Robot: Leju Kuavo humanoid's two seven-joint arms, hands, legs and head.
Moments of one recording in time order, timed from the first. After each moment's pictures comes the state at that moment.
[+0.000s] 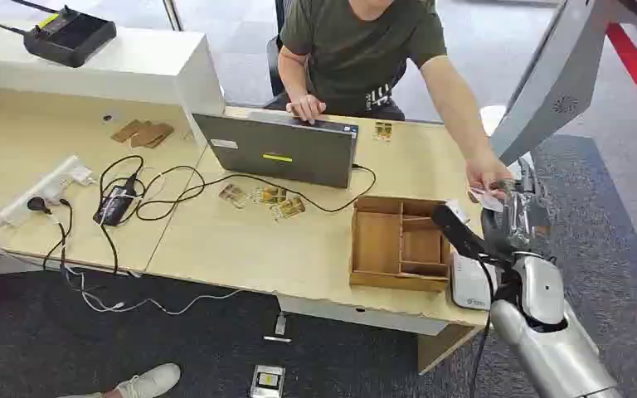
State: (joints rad) left arm -0.09 0.49 -1.24 -0.90 1.18 0.09 0.25; right arm -0.49 -0.35 0.64 -1.28 1.05 -0.33 0.49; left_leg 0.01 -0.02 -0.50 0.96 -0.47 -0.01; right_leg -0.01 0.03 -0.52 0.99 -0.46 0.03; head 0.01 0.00
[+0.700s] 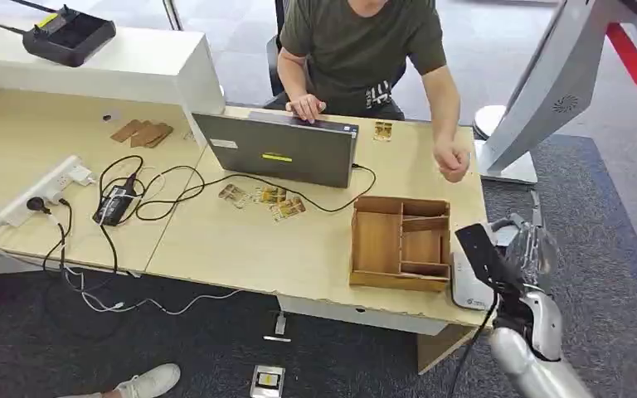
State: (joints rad) left arm -0.09 0.50 -1.26 -0.92 1.23 0.11 0.26; right arm -0.34 -0.37 0.65 -1.31 0.65 -0.61 0.39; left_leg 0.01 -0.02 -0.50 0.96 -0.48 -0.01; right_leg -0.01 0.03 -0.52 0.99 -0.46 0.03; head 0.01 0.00
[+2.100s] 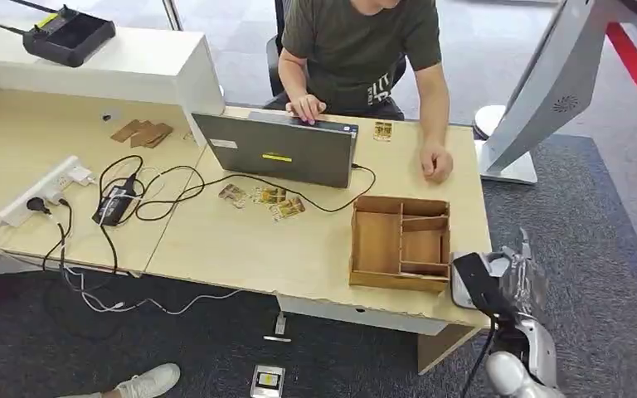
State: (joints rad) left arm -0.09 0.49 -1.26 -0.92 1.28 0.13 0.24; right arm -0.28 -0.35 0.61 -1.25 0.60 -0.56 0.30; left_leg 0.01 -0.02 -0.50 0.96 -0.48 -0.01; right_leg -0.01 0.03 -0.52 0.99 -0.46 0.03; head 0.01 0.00
